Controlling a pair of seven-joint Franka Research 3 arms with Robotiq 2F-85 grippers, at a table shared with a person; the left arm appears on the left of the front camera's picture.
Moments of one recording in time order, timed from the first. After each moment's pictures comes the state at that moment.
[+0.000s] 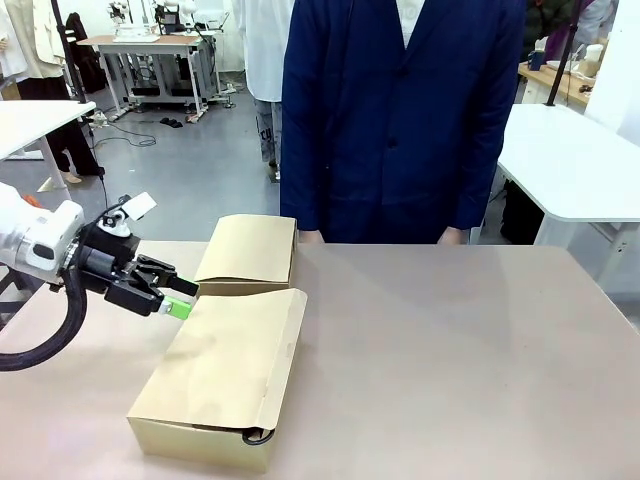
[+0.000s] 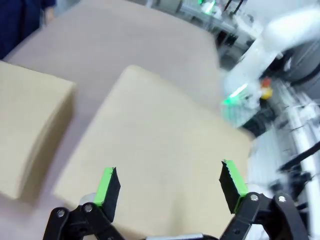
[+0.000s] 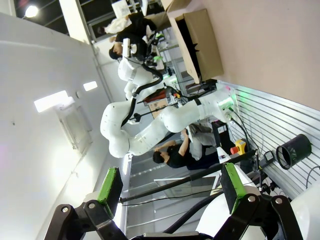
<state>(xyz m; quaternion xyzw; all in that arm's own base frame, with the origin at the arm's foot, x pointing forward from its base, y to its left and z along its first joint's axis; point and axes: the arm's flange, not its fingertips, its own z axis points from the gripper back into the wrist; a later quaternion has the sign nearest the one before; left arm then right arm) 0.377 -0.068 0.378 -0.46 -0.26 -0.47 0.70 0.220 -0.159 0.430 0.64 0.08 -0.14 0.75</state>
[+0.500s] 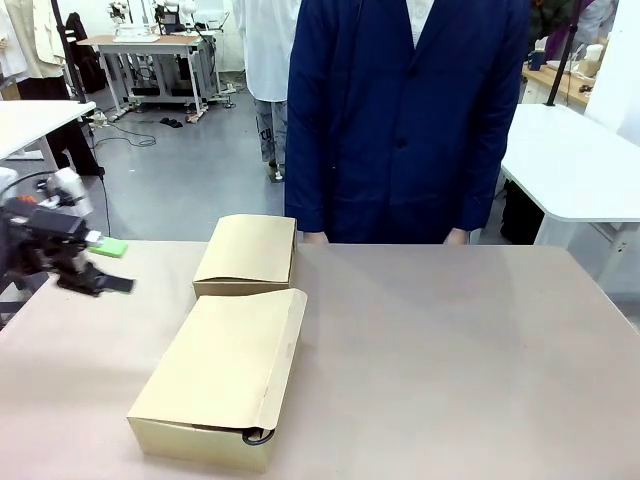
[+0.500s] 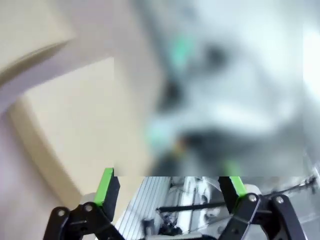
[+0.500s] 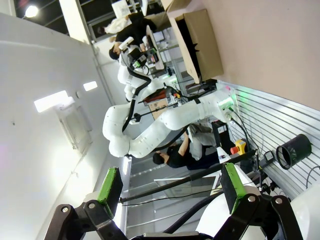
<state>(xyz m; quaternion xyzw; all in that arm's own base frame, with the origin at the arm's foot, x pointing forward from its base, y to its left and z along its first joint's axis) 0.354 0.023 0.406 -0.60 -0.11 -0.14 0.78 0.220 -0.159 0.430 0.64 0.08 -0.14 0.75</state>
